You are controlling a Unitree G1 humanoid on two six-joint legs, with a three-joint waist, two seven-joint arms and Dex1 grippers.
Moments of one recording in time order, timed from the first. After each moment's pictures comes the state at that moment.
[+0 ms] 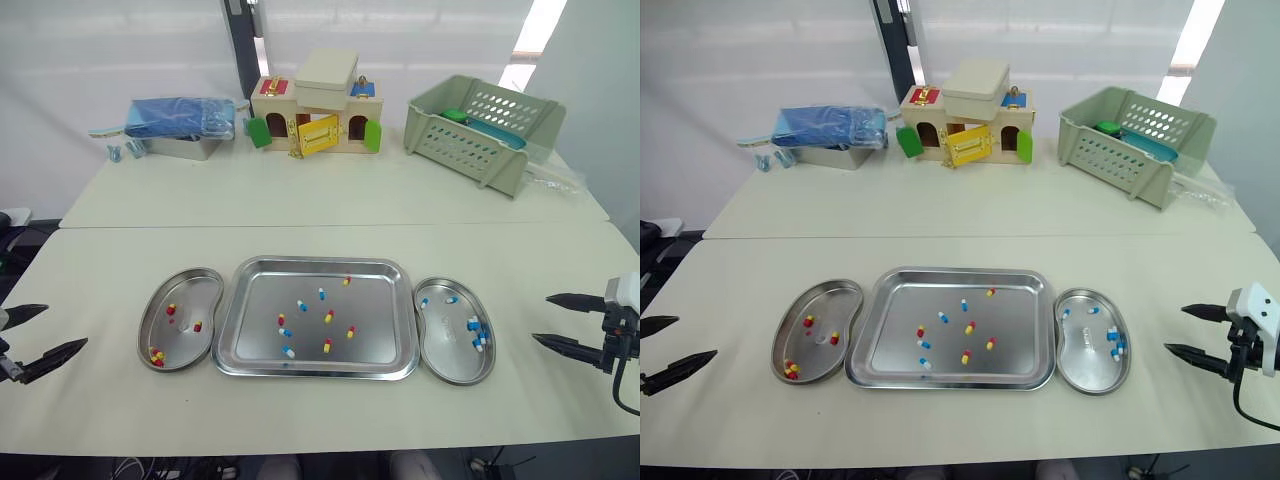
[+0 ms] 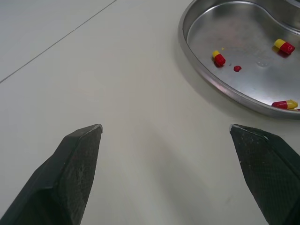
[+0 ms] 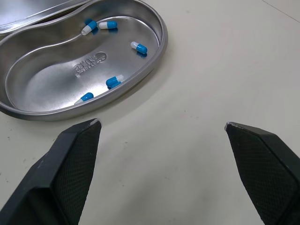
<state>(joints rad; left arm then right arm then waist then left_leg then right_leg) 0.18 1.07 0.66 0.49 -0.37 -0.10 -1.21 0.02 -1.00 -0.37 0.18 0.40 0.14 1.30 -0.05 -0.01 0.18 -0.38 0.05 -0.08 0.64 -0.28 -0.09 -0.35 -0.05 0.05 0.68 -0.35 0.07</state>
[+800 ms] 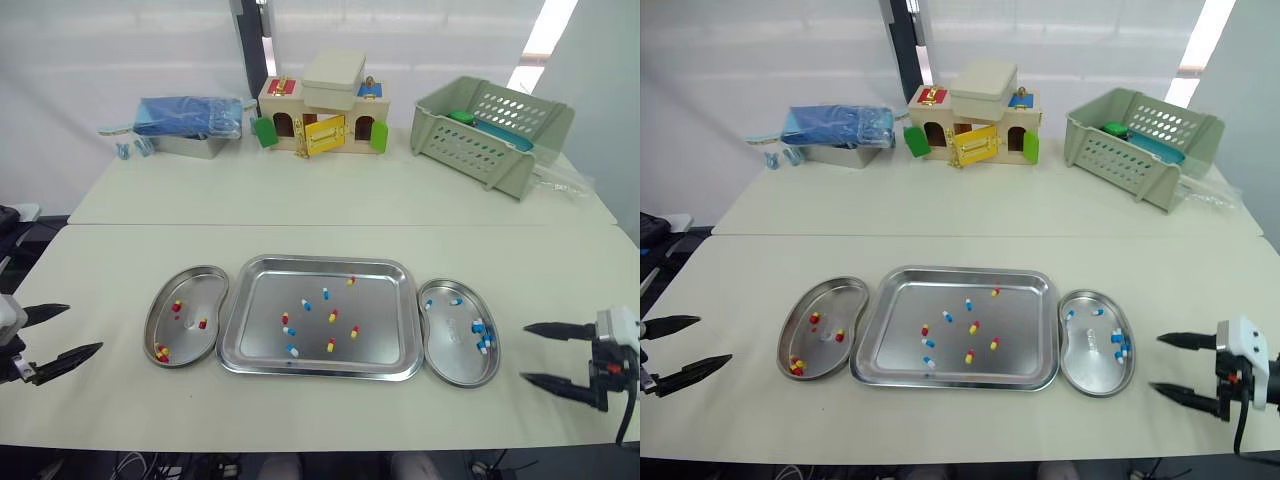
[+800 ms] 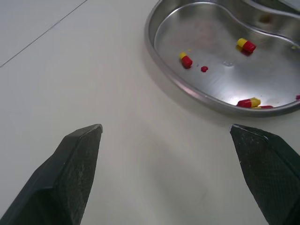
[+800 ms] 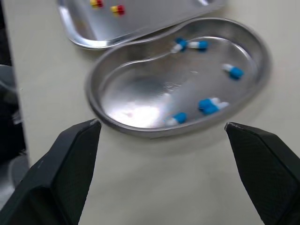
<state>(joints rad) 0.16 1.07 0.59 0.37 -0.36 -0.04 -1.27 0.30 -0.87 -0.40 -0.13 0.55 0.10 1.42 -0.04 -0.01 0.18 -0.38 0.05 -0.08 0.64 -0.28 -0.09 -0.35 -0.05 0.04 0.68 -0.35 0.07</state>
